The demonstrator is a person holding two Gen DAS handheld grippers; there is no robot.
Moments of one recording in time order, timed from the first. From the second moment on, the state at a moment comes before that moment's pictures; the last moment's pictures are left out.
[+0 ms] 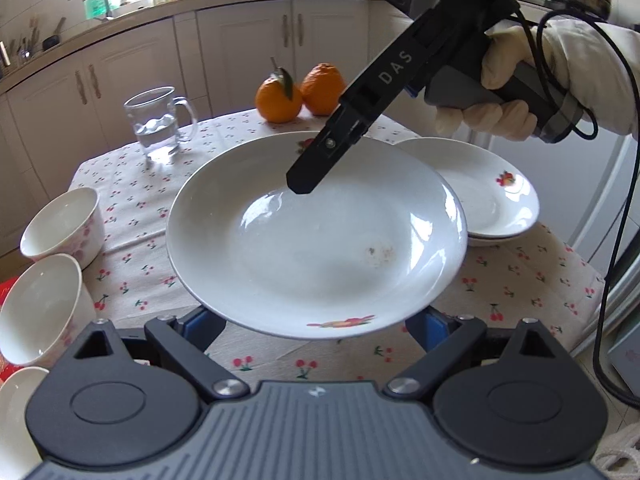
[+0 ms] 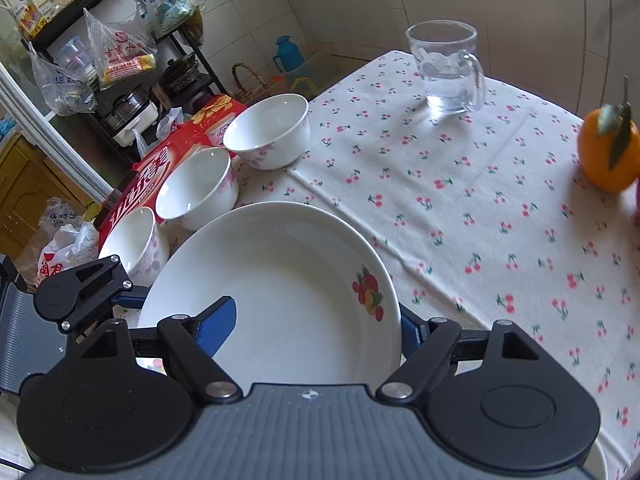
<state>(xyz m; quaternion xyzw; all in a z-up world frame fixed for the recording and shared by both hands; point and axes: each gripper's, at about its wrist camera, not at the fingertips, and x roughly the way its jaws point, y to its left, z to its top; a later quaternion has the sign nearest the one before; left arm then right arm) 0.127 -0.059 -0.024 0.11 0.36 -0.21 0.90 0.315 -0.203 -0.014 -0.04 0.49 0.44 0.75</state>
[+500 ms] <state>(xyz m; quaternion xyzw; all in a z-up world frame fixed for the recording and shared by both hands) 0.125 -0.117 -0.021 0.15 0.35 -0.30 0.88 0.275 -0.292 -0.007 0.00 0.48 0.37 0.80</state>
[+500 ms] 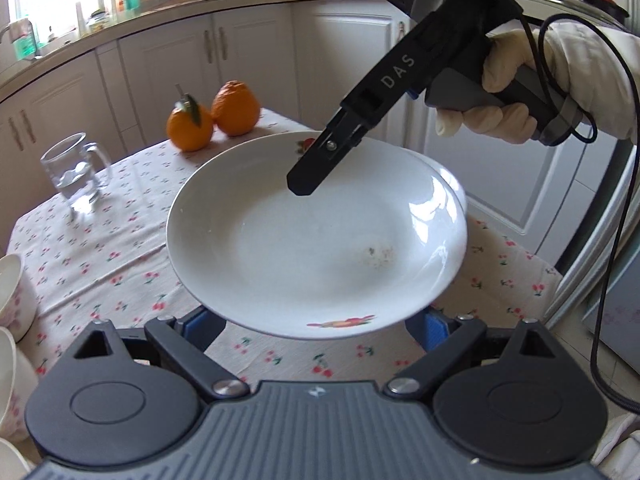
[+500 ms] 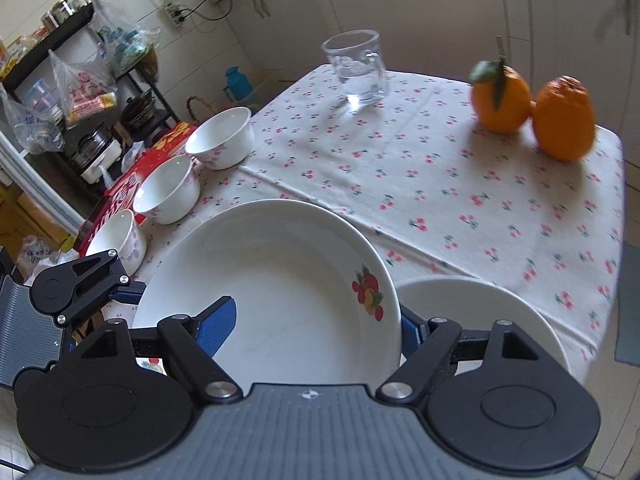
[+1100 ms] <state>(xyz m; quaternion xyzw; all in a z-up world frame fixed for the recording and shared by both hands) 0.141 -0.160 -0.035 0.16 0.36 -0.35 0.85 0.260 -0.355 -0.028 0.04 0.48 0.31 0.82</state>
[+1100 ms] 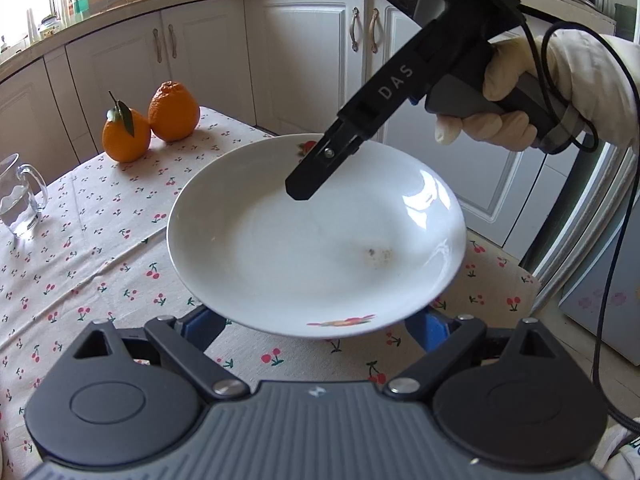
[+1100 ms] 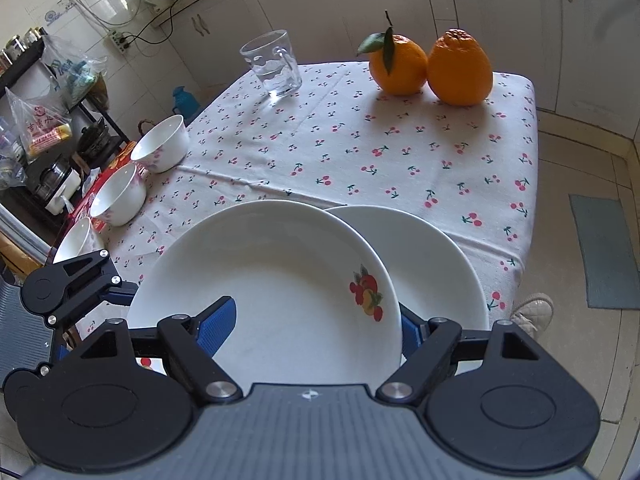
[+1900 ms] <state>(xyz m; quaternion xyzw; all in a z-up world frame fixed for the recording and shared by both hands) 0.167 -0.169 -0.039 0.18 0.36 -0.37 0.84 0.263 -0.373 -0.045 0.04 0.50 0.28 0.82</state>
